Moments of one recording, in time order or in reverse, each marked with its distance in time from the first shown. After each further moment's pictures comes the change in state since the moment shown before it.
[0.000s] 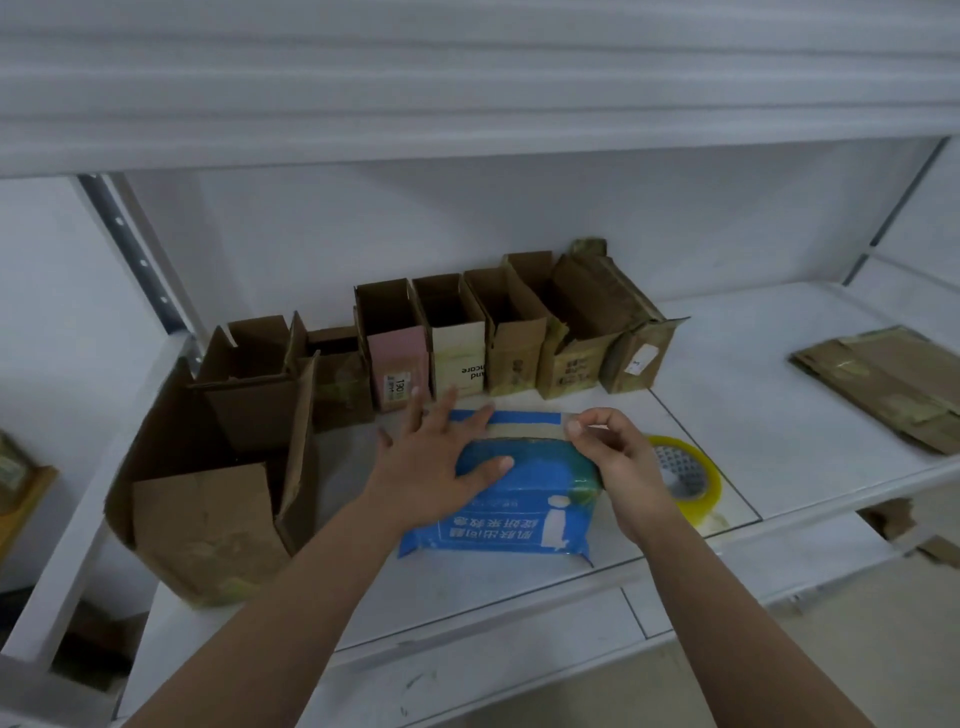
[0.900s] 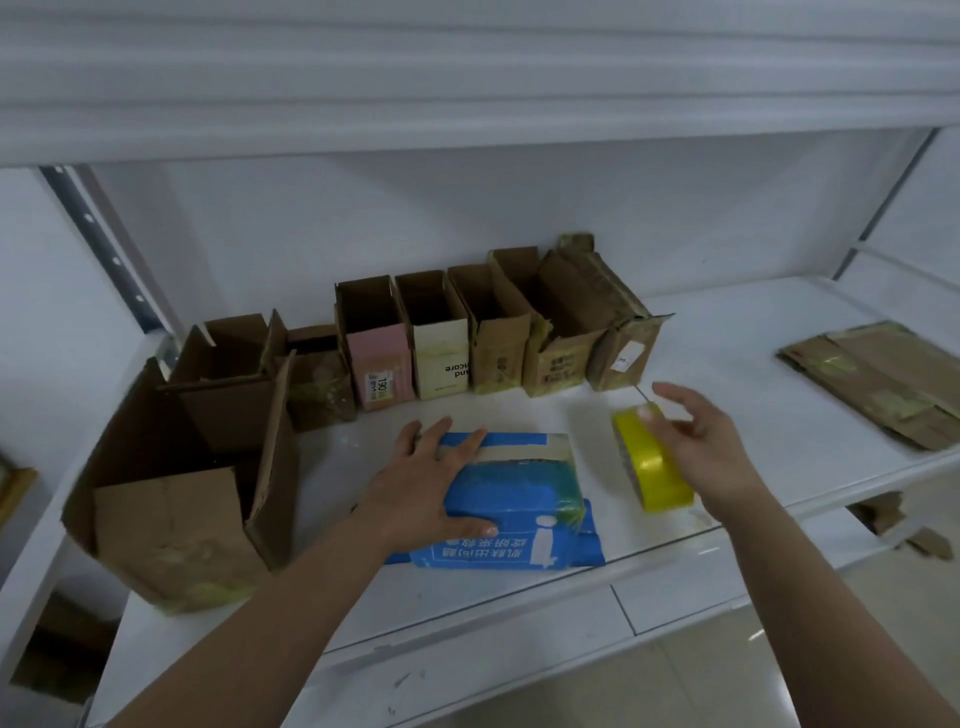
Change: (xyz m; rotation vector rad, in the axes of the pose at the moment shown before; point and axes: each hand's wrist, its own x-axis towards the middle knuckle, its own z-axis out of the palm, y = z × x) left_hand 0.008 -0.003 0.031 0.139 -0.134 0.035; right_hand 0.024 -0.029 -0.087 -0.452 0.121 -0.085
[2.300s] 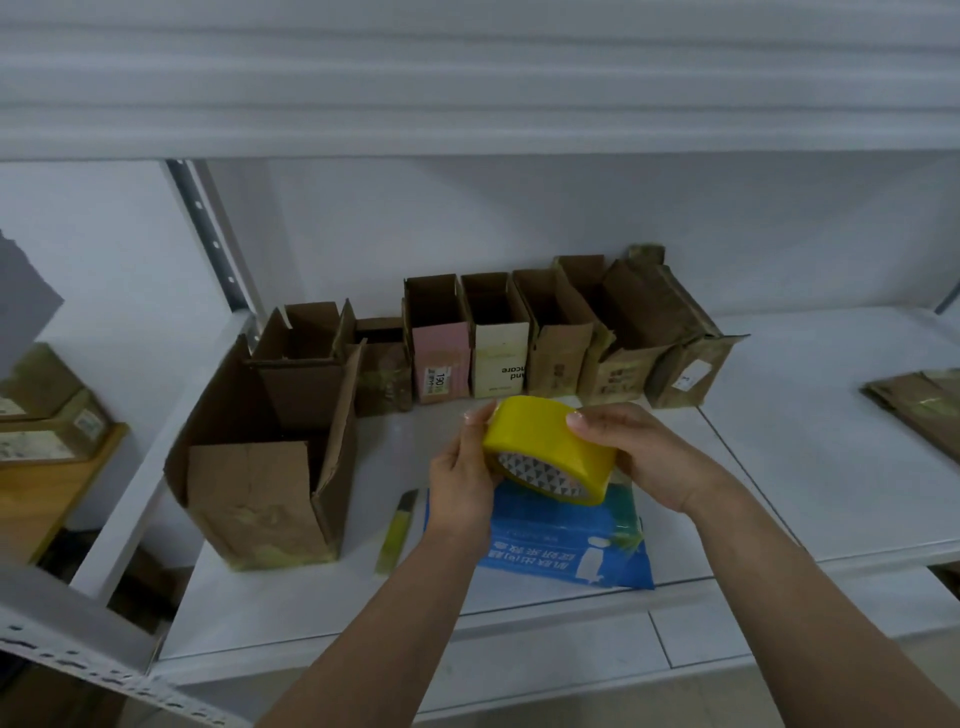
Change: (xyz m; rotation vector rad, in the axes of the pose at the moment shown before) left_hand -0.010 0.045 0.001 -1.707 0.742 -0.267; right_hand -0.020 -0.070 0.075 0.096 -0.735 -0.007
